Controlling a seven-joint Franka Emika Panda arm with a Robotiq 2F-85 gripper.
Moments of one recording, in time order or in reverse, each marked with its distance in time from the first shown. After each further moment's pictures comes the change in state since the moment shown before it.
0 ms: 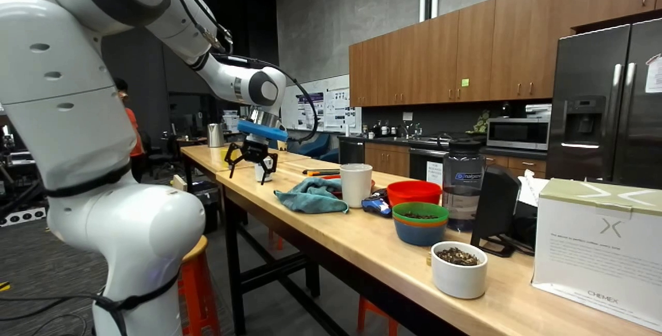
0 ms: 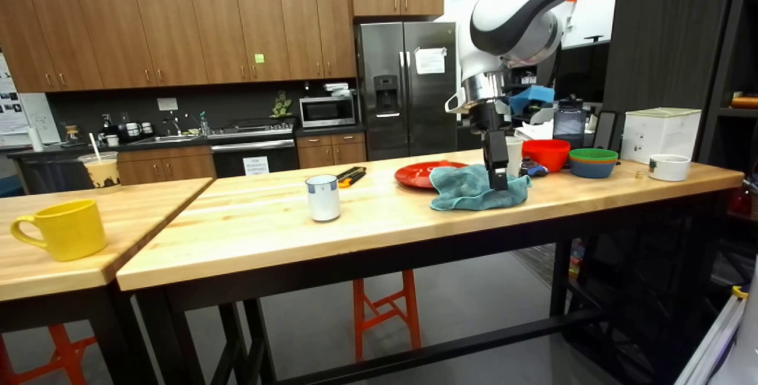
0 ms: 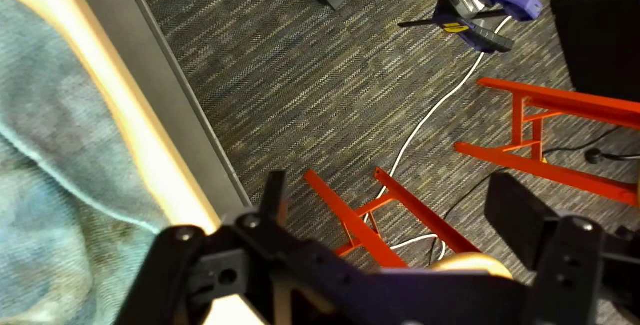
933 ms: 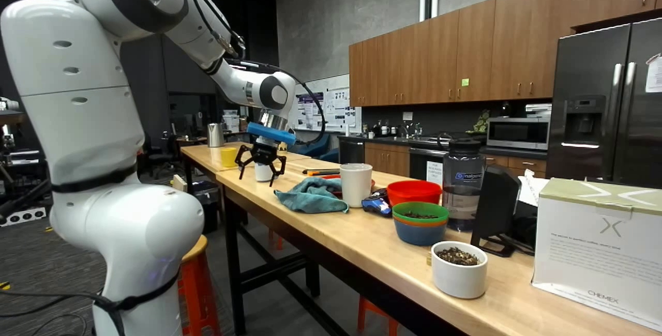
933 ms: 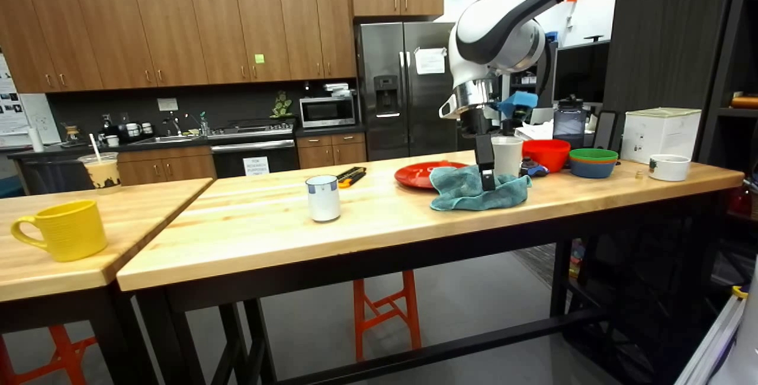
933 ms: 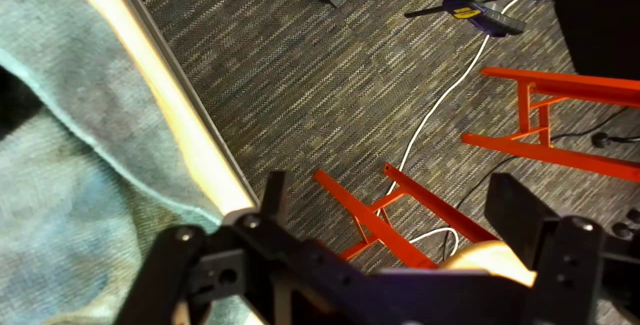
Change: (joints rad) arm -0.036 0.099 -0.001 0.072 -0.001 0.000 0.015
